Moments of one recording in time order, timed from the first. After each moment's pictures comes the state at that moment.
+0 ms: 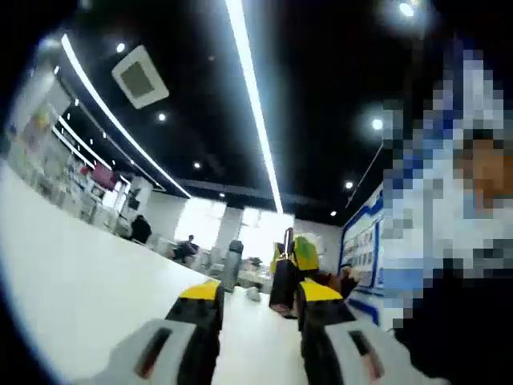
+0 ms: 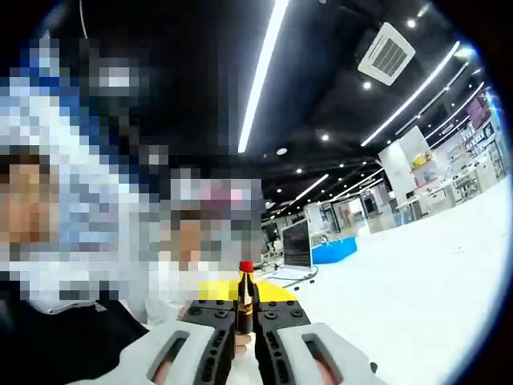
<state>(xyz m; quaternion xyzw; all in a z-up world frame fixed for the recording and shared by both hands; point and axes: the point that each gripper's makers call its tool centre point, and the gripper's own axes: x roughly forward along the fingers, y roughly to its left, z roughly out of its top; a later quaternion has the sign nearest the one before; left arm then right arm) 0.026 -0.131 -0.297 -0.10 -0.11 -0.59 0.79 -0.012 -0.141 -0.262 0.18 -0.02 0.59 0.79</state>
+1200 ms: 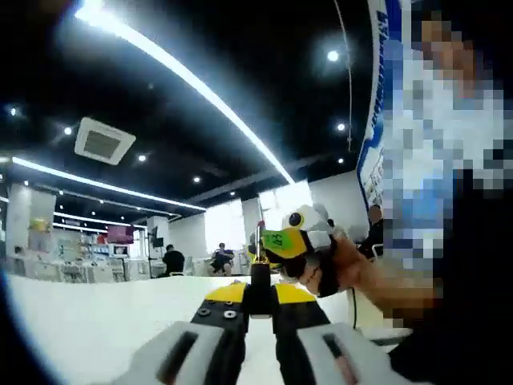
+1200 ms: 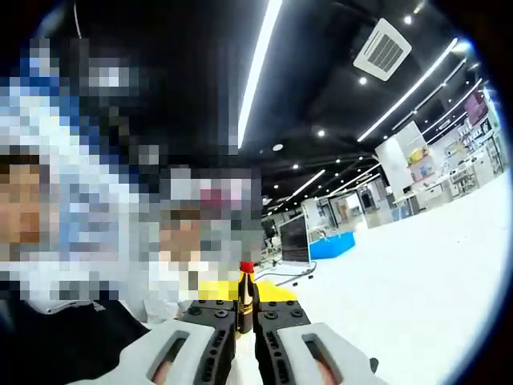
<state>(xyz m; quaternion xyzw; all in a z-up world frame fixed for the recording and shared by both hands) 0.006 -0.133 -0.294 -0.07 -0.12 -0.61 0.78 -0.008 -0.148 -0.263 0.19 -0.01 0.59 0.79</state>
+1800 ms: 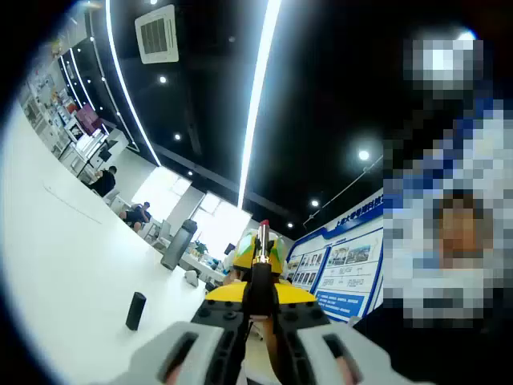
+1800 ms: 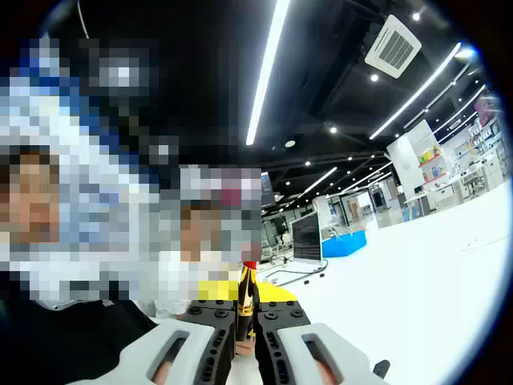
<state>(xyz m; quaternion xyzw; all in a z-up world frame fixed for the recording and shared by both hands) -0.008 -0.136 -0.300 -0.33 0.04 -0.72 0.61 -0.023 -0.137 -0.262 0.17 -0.01 0.62 0.77</state>
